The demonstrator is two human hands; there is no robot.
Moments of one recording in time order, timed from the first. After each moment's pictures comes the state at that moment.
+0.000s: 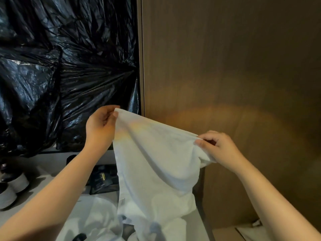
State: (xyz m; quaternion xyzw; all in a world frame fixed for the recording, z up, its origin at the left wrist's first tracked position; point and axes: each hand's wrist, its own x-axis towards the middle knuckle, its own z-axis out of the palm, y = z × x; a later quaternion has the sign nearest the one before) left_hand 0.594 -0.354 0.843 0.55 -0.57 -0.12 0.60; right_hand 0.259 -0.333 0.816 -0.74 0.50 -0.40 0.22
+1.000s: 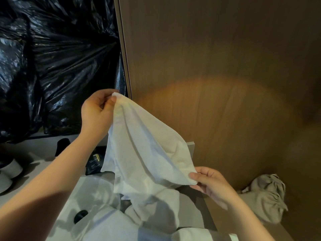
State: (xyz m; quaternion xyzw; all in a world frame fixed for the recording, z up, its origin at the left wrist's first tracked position) left_hand 0.568 -0.347 0.825 0.53 -0.62 -0.10 0.58; right_hand 0.259 -0.246 0.688 -0.35 0.52 -0.44 0.65
